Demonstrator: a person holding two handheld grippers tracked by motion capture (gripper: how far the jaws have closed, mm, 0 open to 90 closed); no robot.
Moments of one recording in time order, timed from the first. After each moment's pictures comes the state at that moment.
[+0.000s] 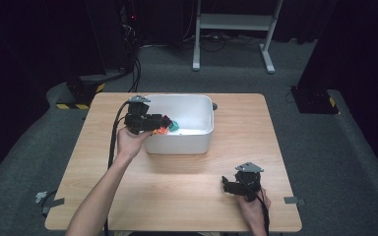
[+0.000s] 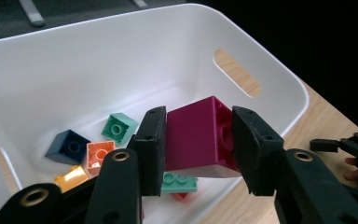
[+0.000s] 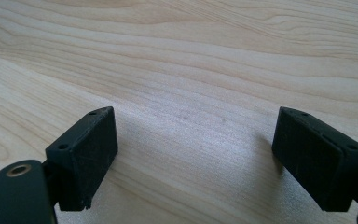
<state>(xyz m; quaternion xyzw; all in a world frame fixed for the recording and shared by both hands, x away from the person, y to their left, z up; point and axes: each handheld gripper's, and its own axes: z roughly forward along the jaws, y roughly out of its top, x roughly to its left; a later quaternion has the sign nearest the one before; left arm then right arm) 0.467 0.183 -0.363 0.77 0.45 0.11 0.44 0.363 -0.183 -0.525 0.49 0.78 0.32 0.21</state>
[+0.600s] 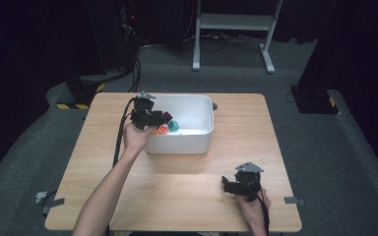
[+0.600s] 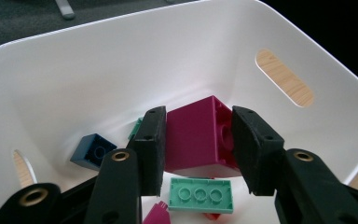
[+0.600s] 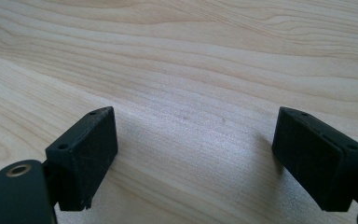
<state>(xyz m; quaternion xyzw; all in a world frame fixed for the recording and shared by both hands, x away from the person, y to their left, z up) 0.494 0.172 -0.377 0.77 0.48 0.14 0.40 0.363 -0.183 -0.525 0.49 0.78 0.32 0.21</state>
